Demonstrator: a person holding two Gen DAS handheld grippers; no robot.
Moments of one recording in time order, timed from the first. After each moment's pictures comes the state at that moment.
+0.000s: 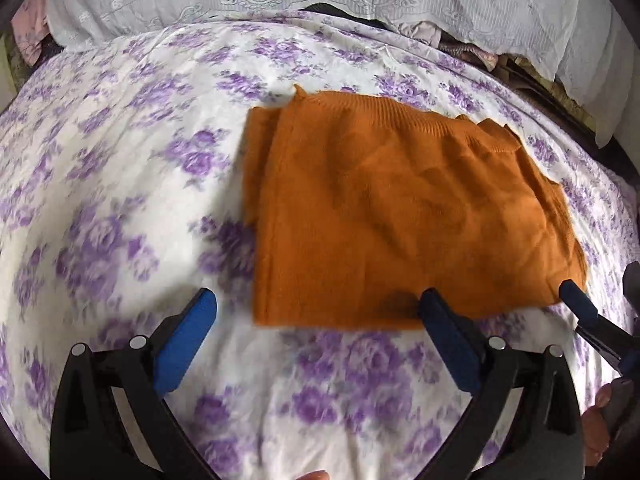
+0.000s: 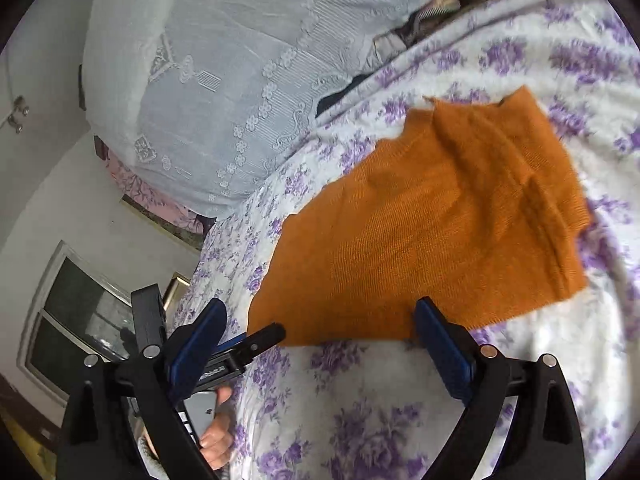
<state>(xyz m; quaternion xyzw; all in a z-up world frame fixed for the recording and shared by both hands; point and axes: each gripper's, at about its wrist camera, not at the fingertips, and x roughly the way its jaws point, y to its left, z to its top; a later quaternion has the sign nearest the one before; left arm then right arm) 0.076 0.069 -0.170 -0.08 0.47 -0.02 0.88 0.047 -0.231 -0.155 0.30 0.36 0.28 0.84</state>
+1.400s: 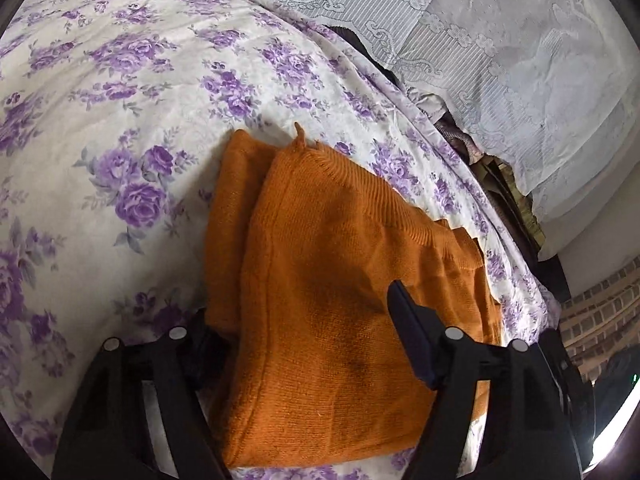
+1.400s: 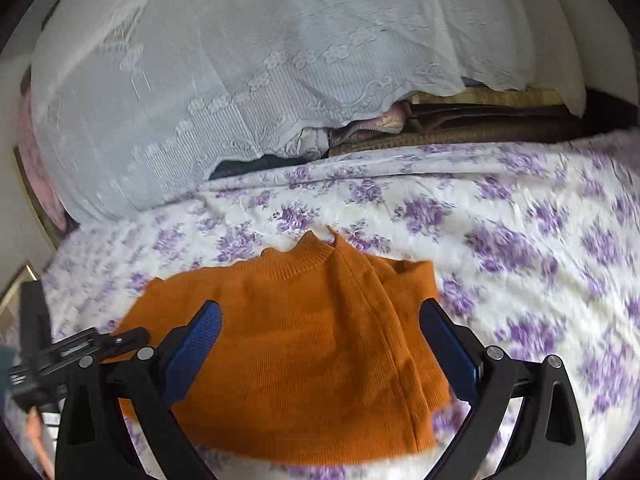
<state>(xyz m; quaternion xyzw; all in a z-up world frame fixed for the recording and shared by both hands) 0.144 0.098 -0.182 -0.29 0.41 -0.08 0.86 0.090 -0.215 -0.111 0.08 0.29 0.04 0.95</state>
